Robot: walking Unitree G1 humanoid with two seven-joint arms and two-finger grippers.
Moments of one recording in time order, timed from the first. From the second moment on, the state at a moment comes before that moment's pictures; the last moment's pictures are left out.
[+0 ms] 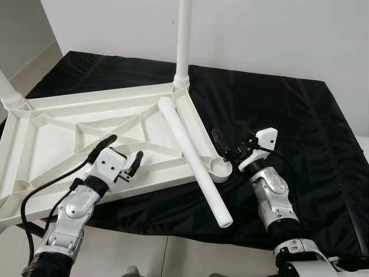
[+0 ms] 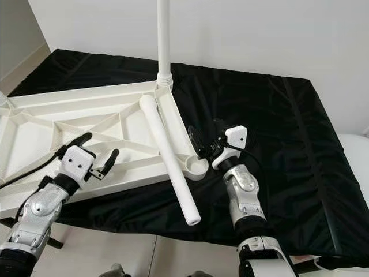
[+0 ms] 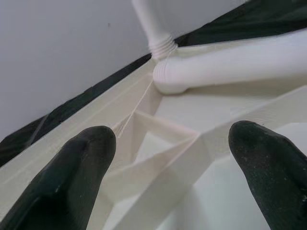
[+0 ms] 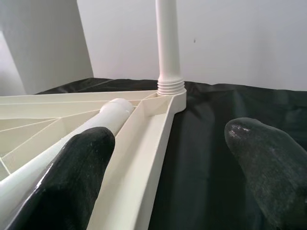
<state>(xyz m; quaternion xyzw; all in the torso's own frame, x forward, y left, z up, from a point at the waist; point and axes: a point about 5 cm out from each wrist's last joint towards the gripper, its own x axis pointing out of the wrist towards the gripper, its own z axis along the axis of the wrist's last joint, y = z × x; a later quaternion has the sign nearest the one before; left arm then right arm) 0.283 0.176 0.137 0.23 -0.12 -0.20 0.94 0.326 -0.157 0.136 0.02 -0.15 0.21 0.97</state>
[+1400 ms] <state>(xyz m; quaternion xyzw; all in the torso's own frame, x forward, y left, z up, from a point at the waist) 0.313 0.091 0.128 0.23 -0.07 -0.37 0.90 0.318 -0.163 0.141 0.01 -0.15 0.20 0.97</state>
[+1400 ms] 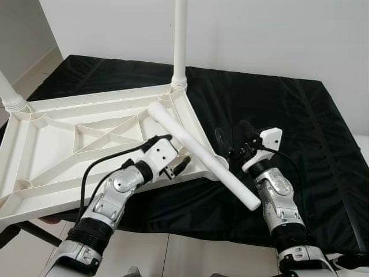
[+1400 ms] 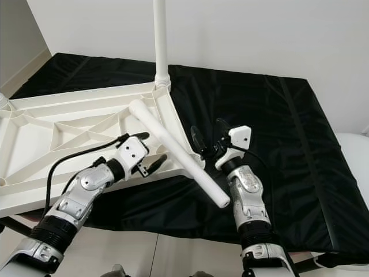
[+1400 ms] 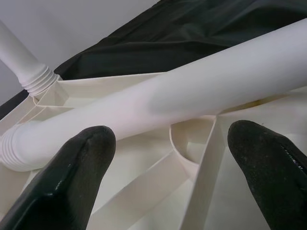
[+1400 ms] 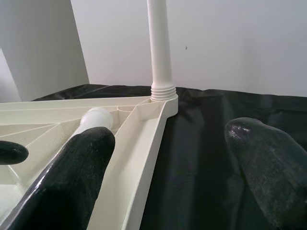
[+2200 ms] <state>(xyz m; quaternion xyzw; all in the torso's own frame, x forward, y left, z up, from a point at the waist) 0.318 0.095 0.131 0.24 -0.07 -0.36 0.90 0.312 -0.164 0.178 -0.02 -0.02 0.35 0.94</state>
